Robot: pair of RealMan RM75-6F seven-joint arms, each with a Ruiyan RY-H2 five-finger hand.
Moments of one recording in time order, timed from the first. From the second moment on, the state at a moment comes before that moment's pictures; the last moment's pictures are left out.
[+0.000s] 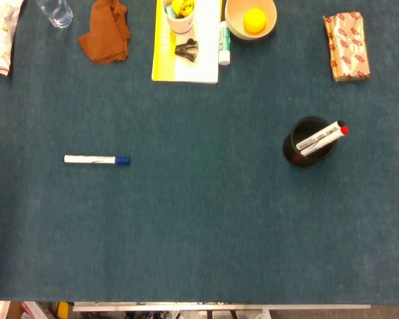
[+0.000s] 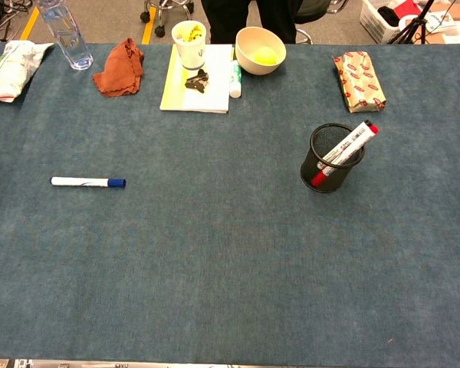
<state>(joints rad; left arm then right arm) -0.07 -1.16 -0.04 -1.60 1.52 1.54 0.09 0.11 -1.21 0.06 -1.51 -1.55 1.48 0.02</state>
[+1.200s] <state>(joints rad) -0.18 -1.18 -0.04 -1.69 1.58 1.41 0.14 0.13 -1.15 0.09 -1.56 -1.55 1.49 -0.02</state>
